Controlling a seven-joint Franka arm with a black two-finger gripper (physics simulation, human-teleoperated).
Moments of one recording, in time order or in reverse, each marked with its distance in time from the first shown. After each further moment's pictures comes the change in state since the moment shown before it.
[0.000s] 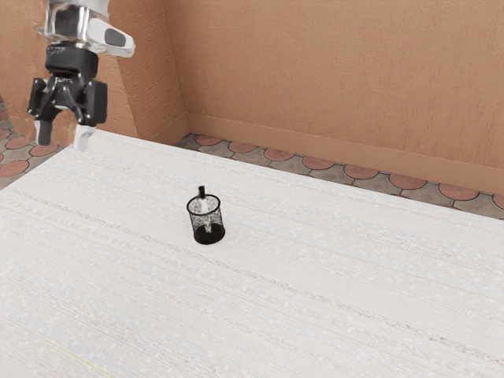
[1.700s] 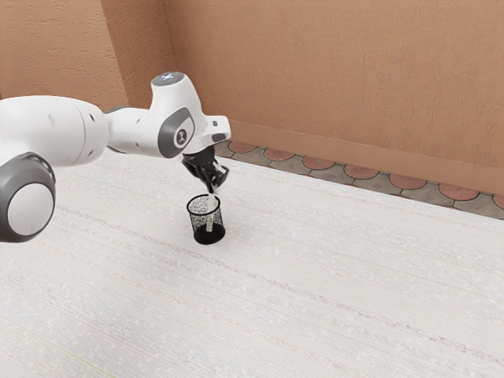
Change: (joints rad) arm 0.070 0.539 -0.048 -0.212 0.011 1.630 0.185
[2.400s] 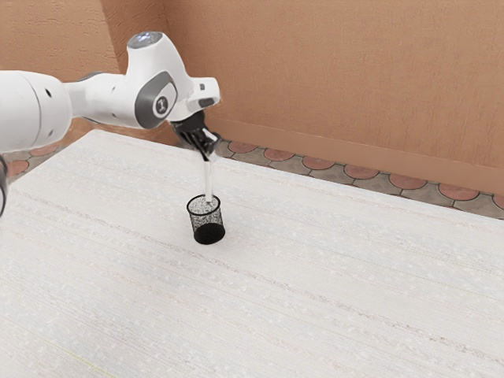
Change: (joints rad) arm -0.026 -0.215 0.001 -0.103 0.024 0.003 0.014
